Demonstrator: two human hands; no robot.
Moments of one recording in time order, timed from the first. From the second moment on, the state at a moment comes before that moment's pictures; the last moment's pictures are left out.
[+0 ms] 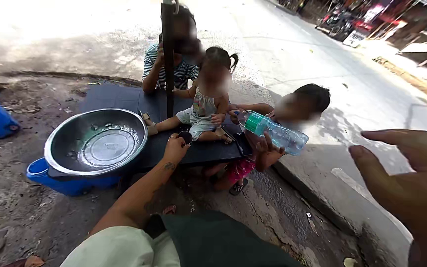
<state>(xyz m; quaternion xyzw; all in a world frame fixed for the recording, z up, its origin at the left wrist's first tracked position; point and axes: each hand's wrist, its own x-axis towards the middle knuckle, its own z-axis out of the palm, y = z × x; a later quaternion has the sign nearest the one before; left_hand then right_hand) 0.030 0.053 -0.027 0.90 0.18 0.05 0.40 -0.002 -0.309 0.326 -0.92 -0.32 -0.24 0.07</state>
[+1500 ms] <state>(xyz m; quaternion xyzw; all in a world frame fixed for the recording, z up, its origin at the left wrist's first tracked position) -0.055 0.028 0.004 0.86 0.18 0.19 0.44 0.117 -0.118 0.151 -0.85 -0.45 0.18 0.19</state>
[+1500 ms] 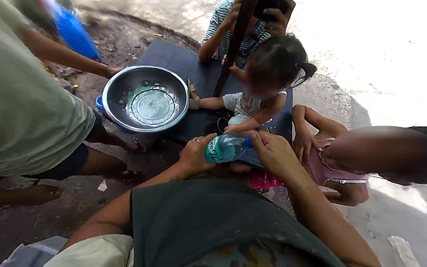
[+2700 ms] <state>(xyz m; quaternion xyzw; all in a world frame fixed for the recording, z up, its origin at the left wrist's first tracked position) 0.012 0.086 -0.001 0.85 0.24 0.09 0.46 0.219 -0.064 0.051 -0.90 -0.24 0.14 0.34</state>
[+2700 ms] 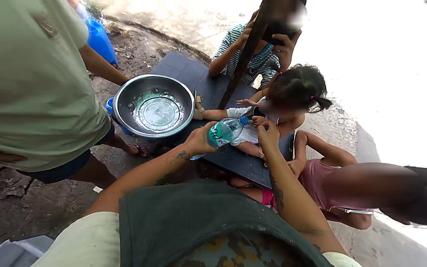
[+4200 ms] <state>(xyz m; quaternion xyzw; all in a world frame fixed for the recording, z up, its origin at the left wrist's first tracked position) 0.114 0.107 0.040 0.94 0.27 -0.11 0.17 0.223 -0.058 0.035 -0.95 -0.26 0.15 0.13</state>
